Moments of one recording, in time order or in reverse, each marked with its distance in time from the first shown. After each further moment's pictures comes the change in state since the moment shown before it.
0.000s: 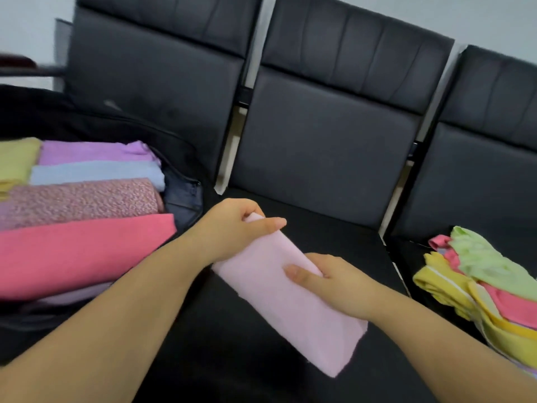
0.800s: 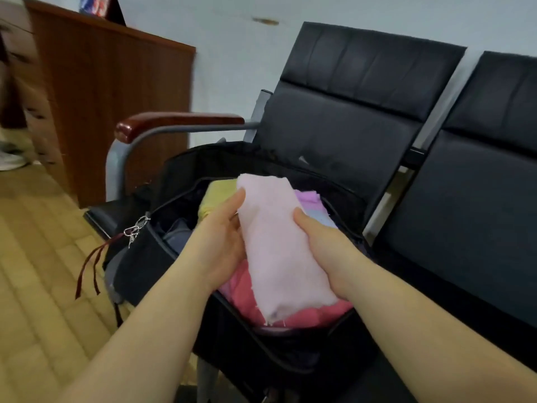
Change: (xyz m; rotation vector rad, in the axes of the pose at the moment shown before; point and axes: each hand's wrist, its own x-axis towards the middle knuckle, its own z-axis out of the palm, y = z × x) left_hand -0.097 -0.095 -0.200 -1.262 0.547 -0.163; right_hand 0.126 -0.258 0.113 0.688 0.002 0.006
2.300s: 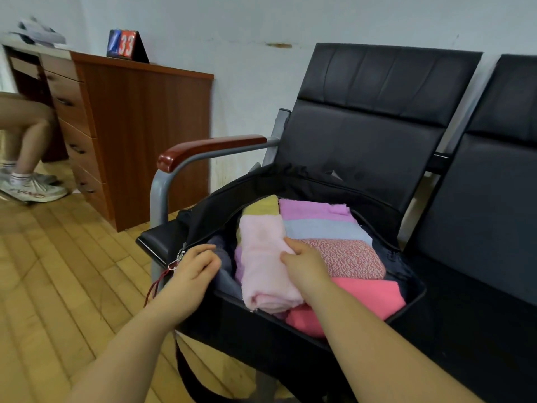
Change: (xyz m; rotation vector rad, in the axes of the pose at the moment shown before) left_hand -0.011 0.038 -0.151 1.377 0.127 0.295; right_hand 0.029 0.023 0.092 -0.283 0.005 -0.221
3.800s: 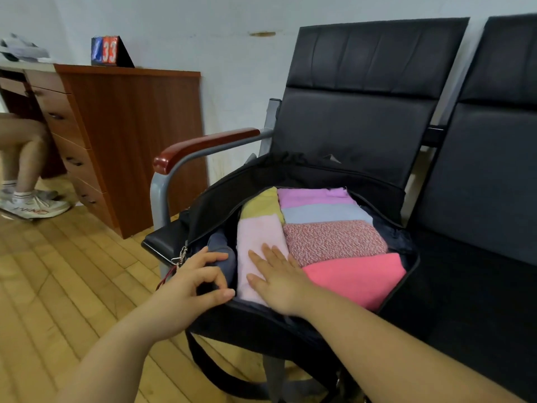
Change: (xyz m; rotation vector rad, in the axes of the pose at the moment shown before) left_hand -0.034 0.021 -0.038 0.128 -0.364 0.095; right_hand -0.024 0.011 0.031 -0.759 -0.399 -0.313
